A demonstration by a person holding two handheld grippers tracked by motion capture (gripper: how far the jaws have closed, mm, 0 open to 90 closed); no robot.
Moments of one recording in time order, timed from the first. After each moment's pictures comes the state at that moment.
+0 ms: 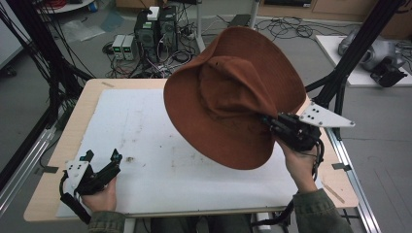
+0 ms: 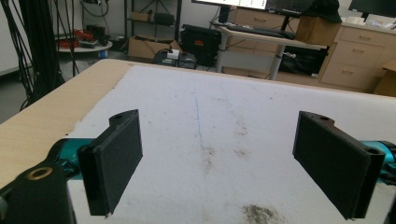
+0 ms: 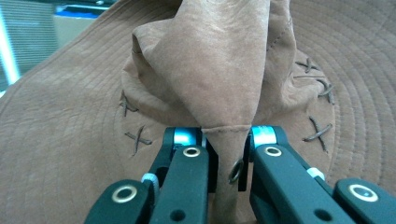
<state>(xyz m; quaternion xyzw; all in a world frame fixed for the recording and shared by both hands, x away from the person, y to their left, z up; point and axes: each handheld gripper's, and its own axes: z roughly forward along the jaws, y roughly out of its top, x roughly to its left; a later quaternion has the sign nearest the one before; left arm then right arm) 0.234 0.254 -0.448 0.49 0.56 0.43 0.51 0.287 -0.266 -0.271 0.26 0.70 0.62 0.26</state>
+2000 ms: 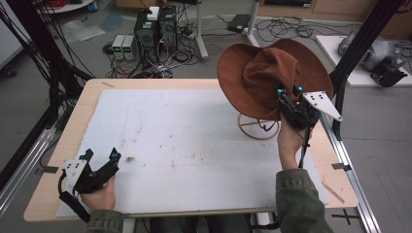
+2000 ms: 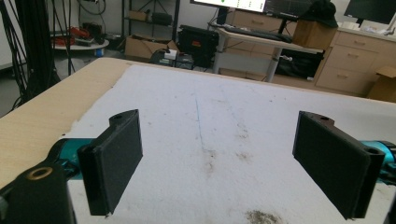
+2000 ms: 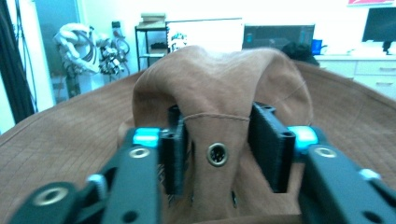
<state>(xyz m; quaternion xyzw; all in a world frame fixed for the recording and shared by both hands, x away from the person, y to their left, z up) 0.239 0.259 -0.450 0.49 0.56 0.42 0.52 0.354 -0.284 -0.303 0.45 0.53 0.56 0.45</state>
